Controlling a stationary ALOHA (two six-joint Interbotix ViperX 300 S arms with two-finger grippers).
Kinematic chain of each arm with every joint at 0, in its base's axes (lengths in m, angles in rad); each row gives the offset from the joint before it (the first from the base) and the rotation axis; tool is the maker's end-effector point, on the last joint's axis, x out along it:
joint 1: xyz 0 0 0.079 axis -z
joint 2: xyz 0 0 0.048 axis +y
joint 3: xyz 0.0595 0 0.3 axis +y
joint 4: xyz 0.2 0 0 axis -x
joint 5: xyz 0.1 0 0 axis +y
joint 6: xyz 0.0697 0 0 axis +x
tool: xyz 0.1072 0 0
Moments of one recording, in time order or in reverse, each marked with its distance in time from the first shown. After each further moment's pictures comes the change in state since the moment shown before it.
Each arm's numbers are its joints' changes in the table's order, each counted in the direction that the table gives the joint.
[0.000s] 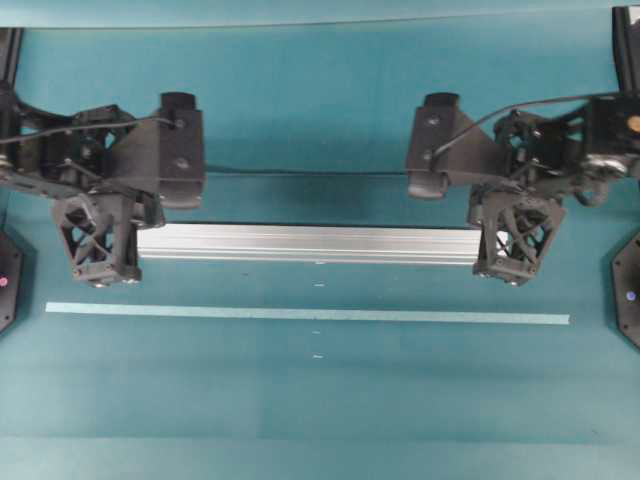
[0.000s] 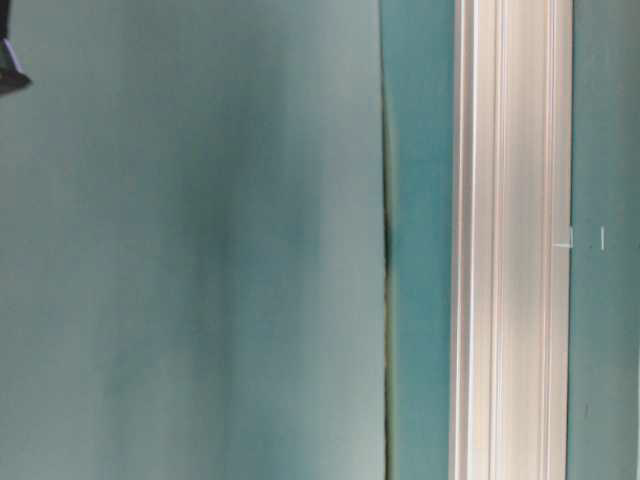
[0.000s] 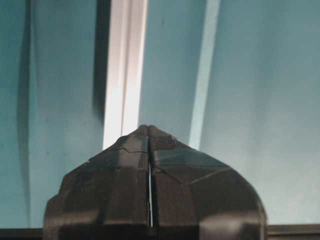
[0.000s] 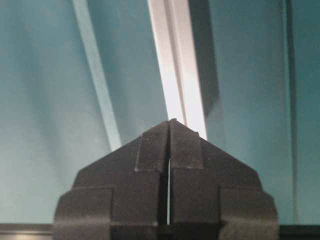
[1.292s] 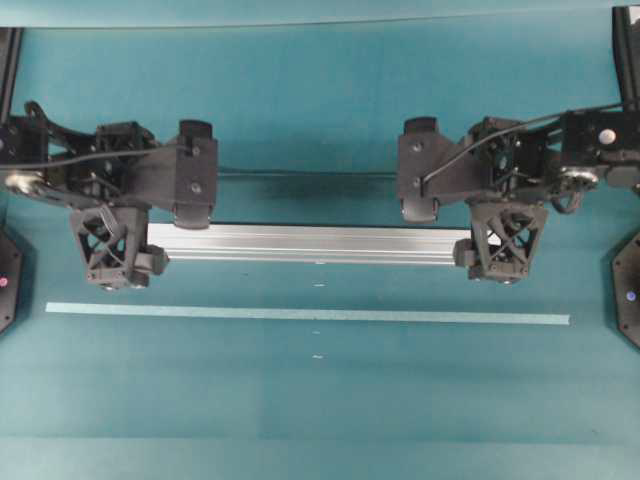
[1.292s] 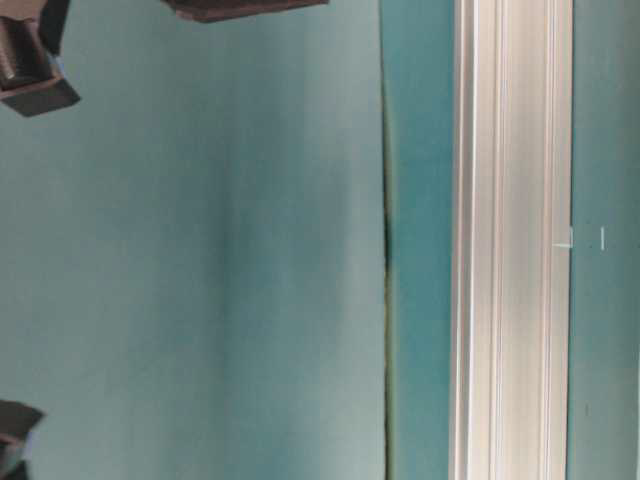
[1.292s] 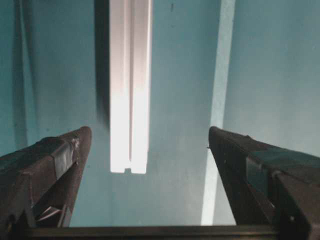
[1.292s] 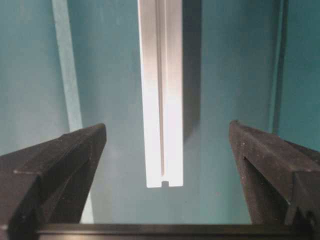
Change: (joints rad) left arm -0.026 0.043 0.135 -0.003 -0.152 0.077; right arm 0.011 0.028 0.094 0.020 -0.169 -0.146
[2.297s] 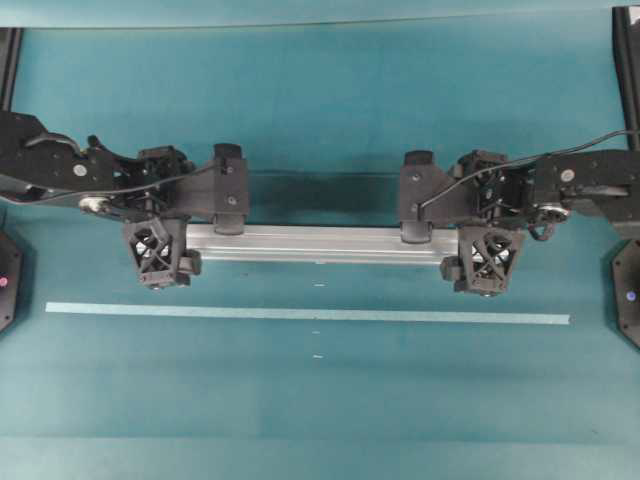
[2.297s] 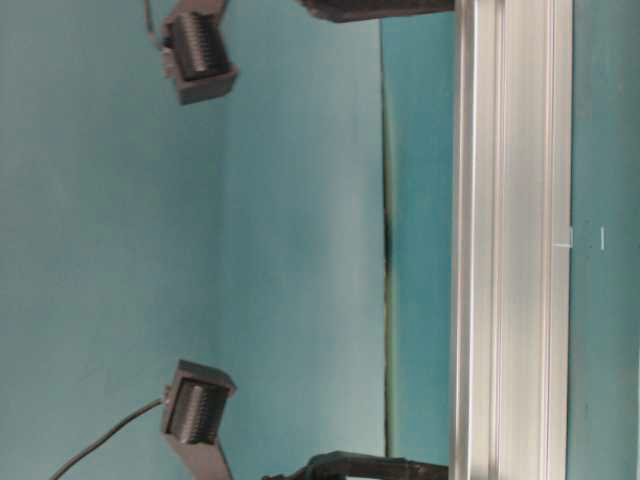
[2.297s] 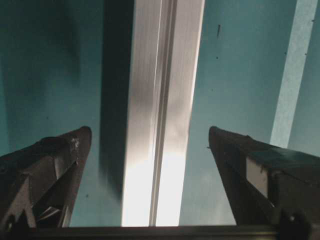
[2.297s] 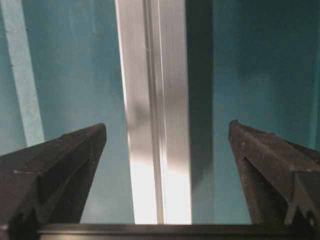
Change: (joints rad) left arm -0.064 0.230 0.132 -0.002 -0.370 0.021; right arm 0.023 0.132 0.221 -0.009 -0.396 -0.005
